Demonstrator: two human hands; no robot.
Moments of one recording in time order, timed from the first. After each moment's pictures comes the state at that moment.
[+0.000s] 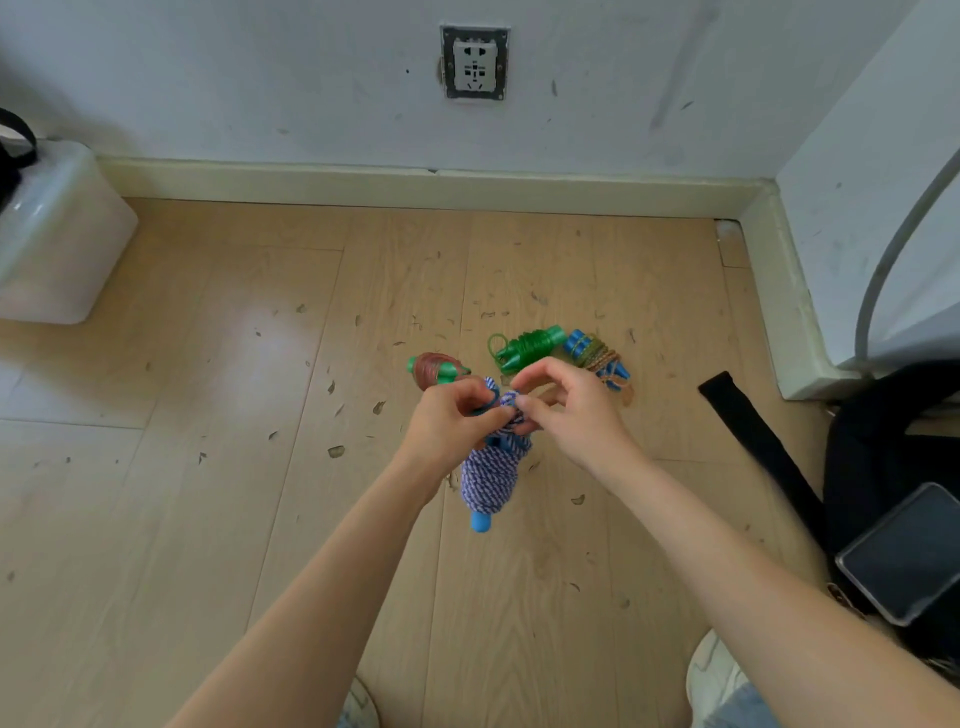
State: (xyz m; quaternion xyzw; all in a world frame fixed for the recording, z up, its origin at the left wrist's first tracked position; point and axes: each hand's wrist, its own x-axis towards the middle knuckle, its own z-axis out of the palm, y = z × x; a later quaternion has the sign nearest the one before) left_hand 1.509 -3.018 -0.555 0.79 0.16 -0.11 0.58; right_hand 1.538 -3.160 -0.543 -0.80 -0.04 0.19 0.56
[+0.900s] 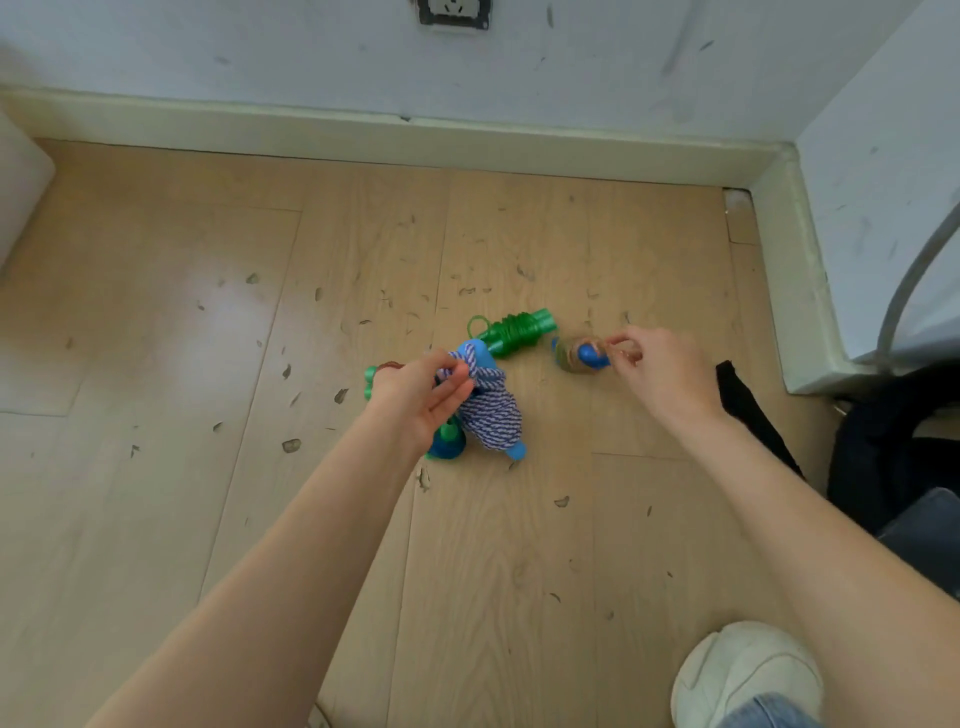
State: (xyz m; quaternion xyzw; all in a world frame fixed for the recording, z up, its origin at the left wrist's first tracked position) left_hand 1.560 -3.023 -0.578 0.40 0.47 -0.10 0.78; right_hand 1.609 -3.238 -0.590 -0.98 -0.03 0.09 0.16
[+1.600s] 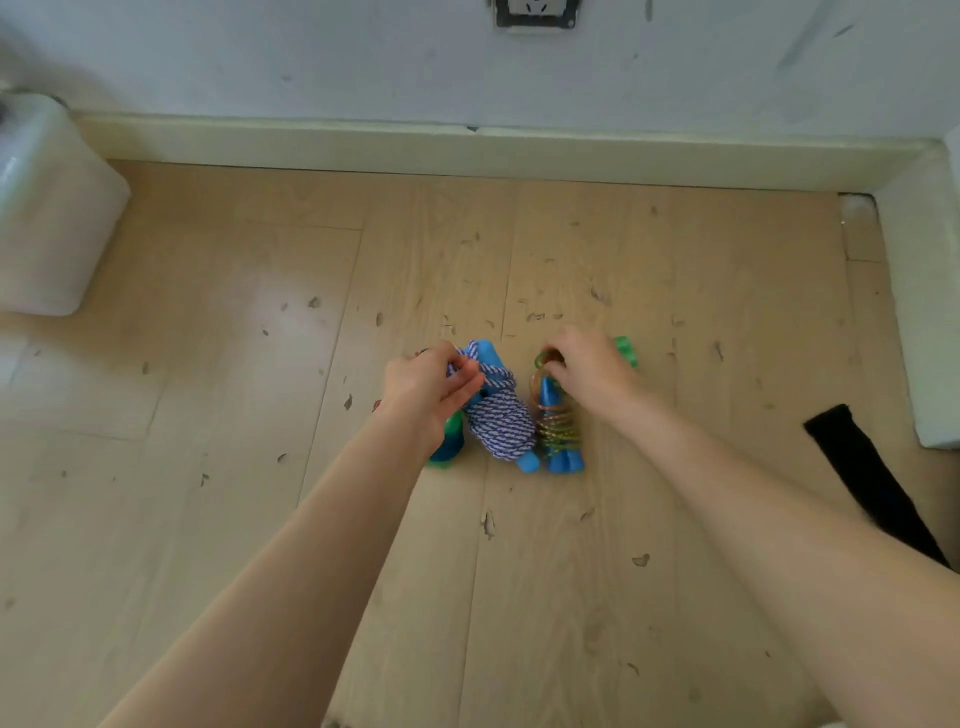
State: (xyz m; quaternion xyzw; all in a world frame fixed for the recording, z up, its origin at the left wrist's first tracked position) left_hand 1.605 -2.965 -0.586 0.46 0.51 -0.07 0.73; right_hand 1.669 -3.114 -0.649 -0.95 -0.18 0.20 0.17
